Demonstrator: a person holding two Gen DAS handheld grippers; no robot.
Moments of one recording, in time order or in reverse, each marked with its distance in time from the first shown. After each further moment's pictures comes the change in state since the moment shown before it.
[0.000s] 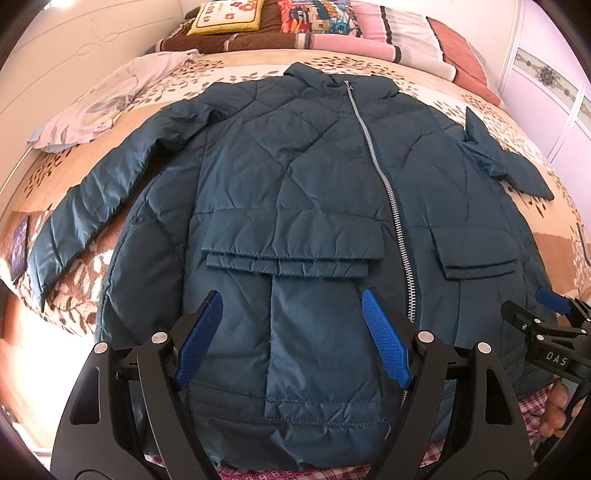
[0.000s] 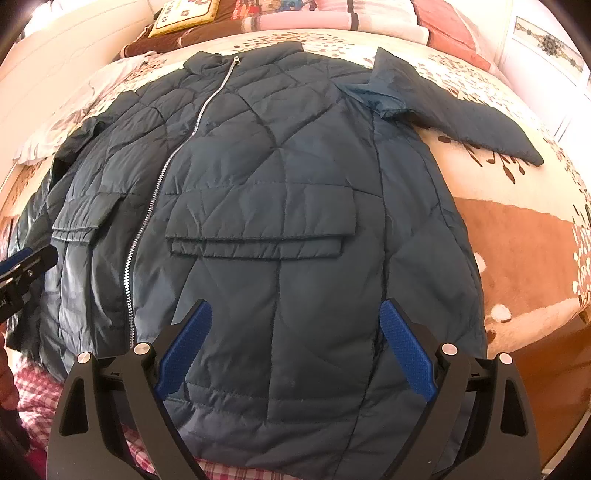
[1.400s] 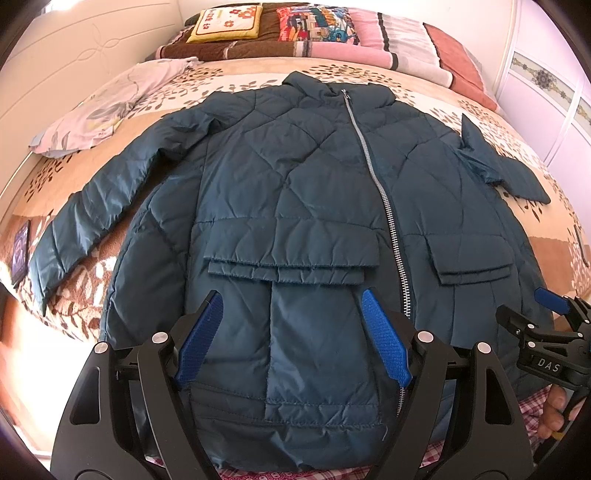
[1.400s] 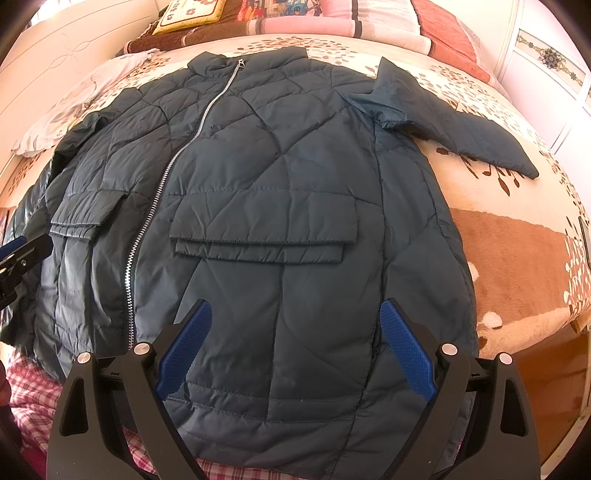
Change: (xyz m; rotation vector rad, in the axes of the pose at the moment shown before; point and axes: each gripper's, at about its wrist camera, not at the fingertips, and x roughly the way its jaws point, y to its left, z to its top) left arm -0.008 0.001 0.003 0.000 -0.031 -0.009; right arm -0.006 0.009 0.002 -0.032 -0.007 -0.027
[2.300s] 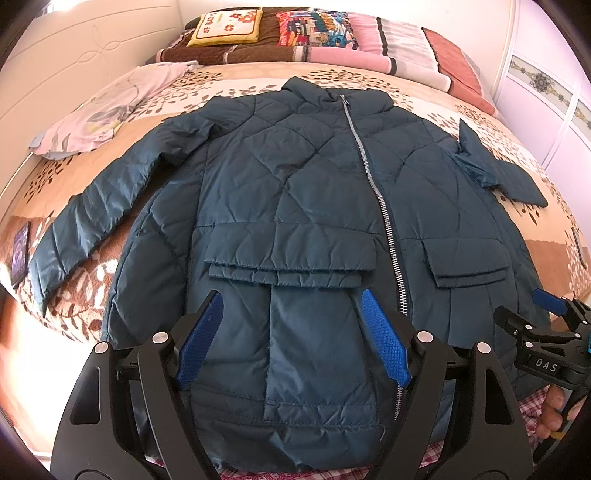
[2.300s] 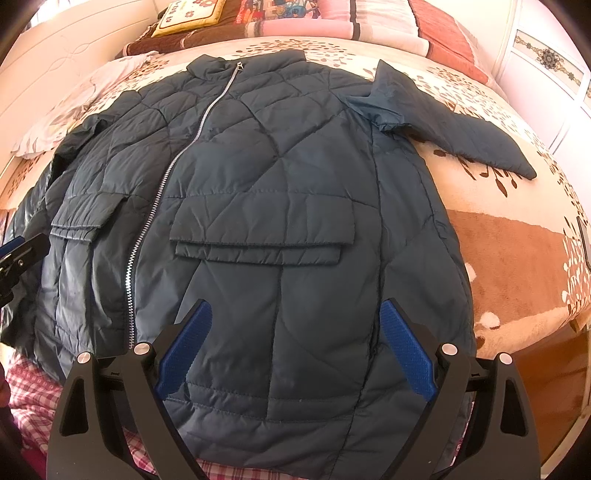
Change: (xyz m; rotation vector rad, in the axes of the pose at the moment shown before) left arm -0.006 0.001 0.002 -0.001 -0.016 -0.011; right arm -0.004 -0.002 0.002 -0.006 -0.010 -0.007
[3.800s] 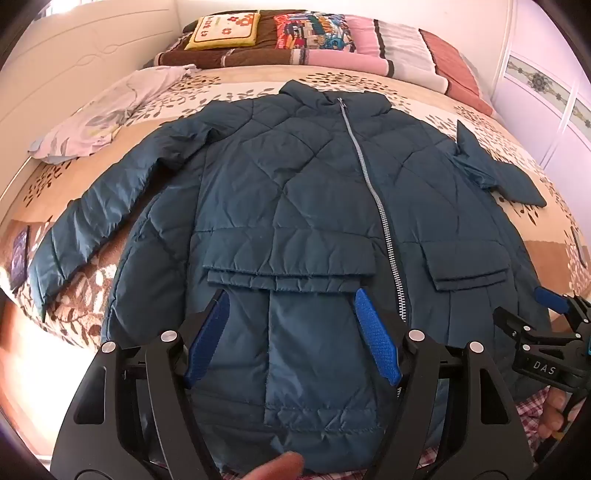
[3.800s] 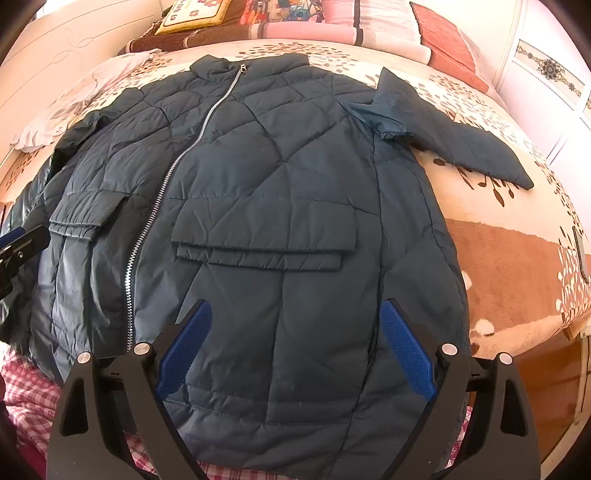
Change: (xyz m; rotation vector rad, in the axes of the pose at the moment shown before) left arm 0.001 -0.003 0.002 0.009 -0.012 0.005; right arm -0.004 0.006 0.002 -0.005 -0.008 -0.018
